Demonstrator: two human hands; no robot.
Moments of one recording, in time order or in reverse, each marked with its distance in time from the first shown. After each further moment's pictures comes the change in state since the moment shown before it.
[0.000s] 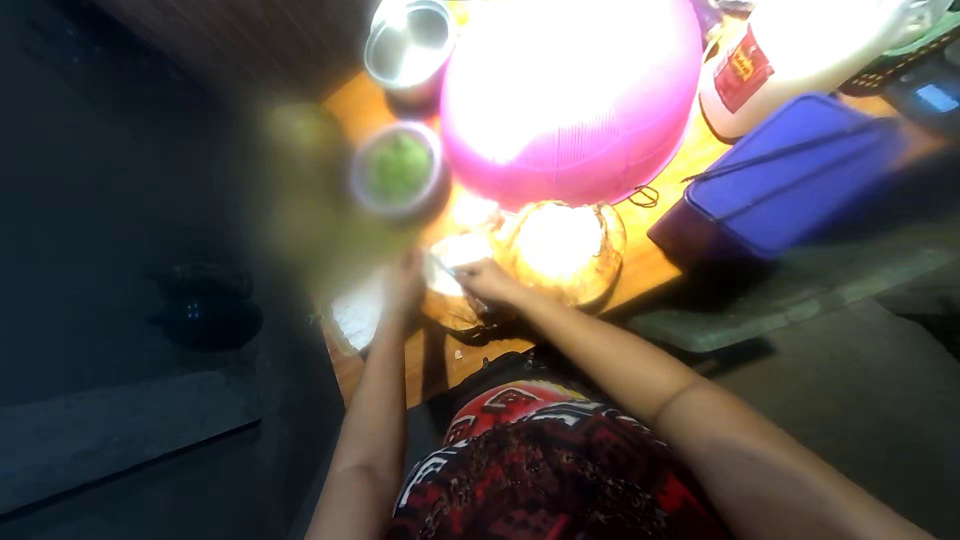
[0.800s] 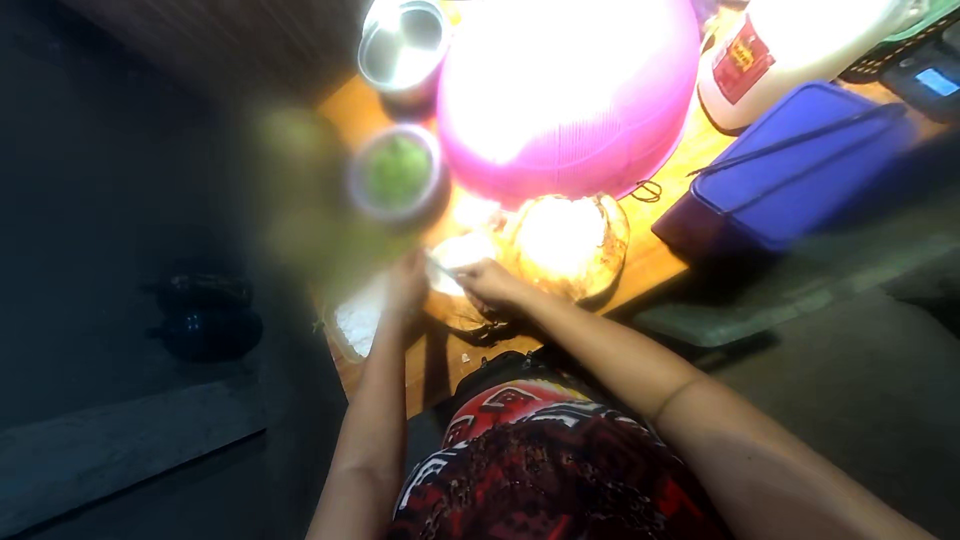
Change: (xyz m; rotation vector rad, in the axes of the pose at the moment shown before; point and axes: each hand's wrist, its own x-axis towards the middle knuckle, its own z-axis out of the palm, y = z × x) left_hand 0.013 0.000 -0.006 0.095 -0.106 0.013; right_hand 0.008 0.004 0.002 -0.032 -0.012 -0.035
